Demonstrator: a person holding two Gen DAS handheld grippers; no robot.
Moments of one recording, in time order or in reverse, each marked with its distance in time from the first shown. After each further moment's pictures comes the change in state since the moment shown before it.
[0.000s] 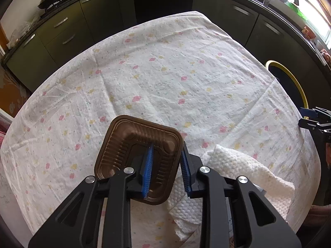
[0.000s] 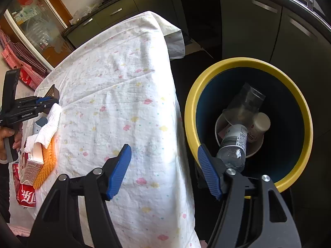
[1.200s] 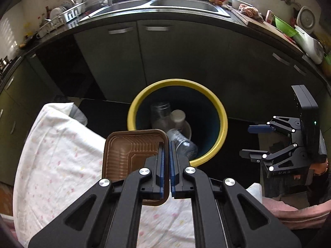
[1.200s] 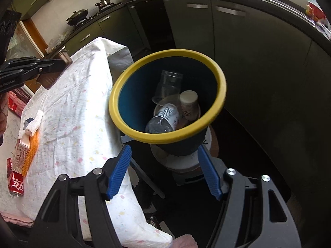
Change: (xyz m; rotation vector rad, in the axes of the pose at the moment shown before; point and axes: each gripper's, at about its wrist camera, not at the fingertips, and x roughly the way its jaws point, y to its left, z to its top) left arm -0.033 -0.309 0.094 0.507 -0.087 -0.247; right arm -0.085 -0.111 -0.096 0.198 -0.142 -0.130
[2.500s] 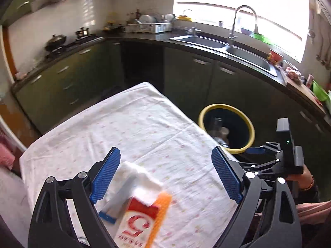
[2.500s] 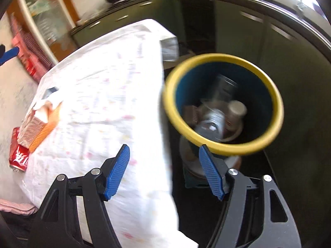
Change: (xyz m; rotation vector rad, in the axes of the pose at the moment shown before) left arm -0.198 0.047 -0.178 -0.441 -0.260 0.352; right arm 0.021 0.115 0.008 -0.330 0.057 0.135
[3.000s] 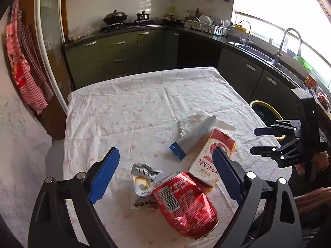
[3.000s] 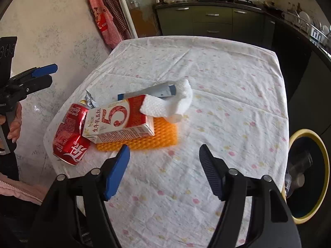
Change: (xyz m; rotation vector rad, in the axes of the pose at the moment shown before) left arm -0.073 0.122 -0.135 -0.270 0.013 0.180; right arm 0.010 0.186 0.042 -0.407 0.059 0.258
